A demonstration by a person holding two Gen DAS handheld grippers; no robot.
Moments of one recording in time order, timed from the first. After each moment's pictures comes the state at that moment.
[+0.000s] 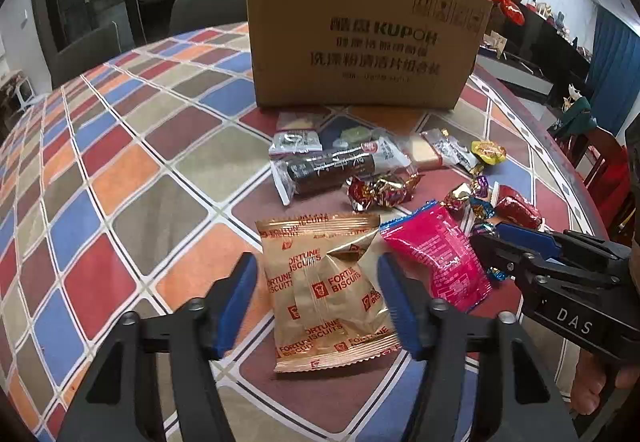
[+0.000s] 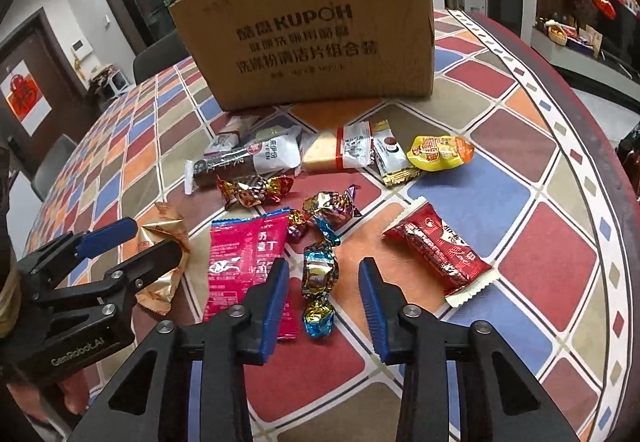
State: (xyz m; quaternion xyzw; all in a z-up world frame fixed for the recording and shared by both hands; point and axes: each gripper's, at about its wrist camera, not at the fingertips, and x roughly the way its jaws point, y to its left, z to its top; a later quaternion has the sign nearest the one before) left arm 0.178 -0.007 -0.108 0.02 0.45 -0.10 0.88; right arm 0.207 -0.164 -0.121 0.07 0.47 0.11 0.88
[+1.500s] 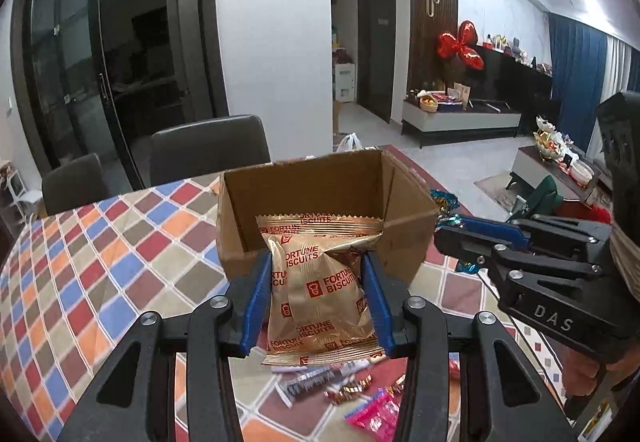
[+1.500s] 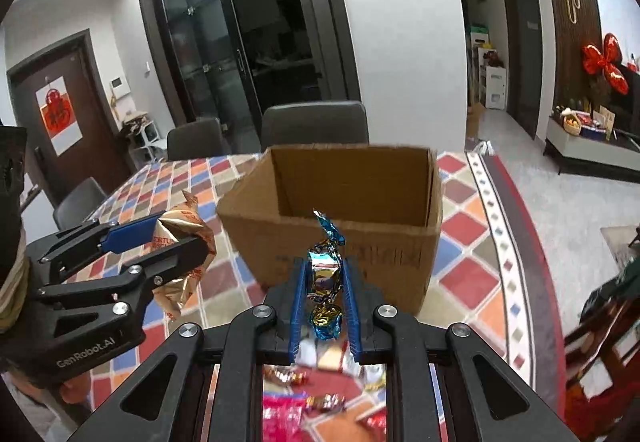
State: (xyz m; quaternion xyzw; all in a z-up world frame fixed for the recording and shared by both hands) left arm 0.259 -0.043 0.066 0.07 0.32 -0.15 0.93; right arm 0.273 -0.180 0.045 0.04 0.32 0.15 0.93
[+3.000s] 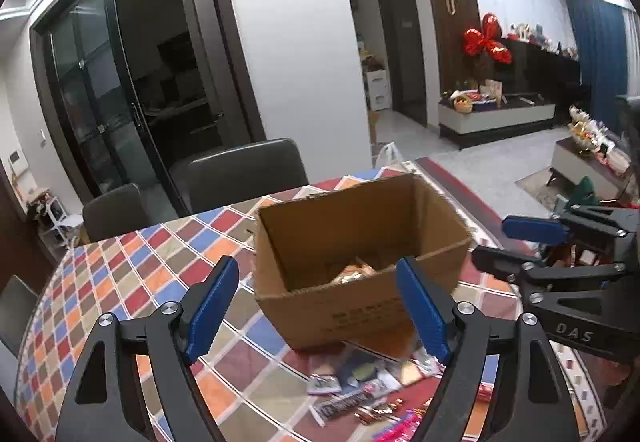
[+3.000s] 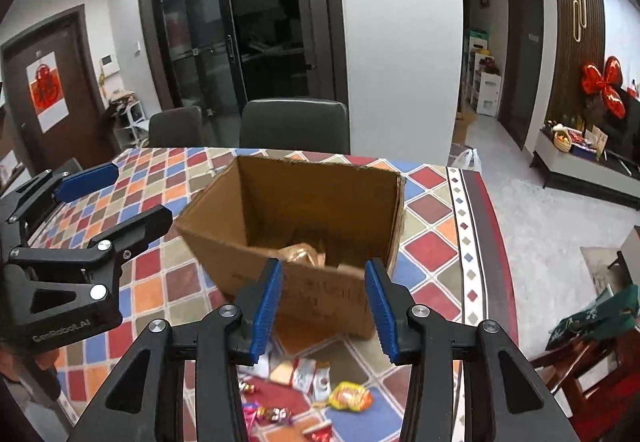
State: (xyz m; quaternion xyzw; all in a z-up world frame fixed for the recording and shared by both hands) left arm 0.248 -0.057 0.085 0.11 0.28 -0.09 0.95; right arm 0.298 -0.201 0.064 0.00 0.34 0.14 0.93
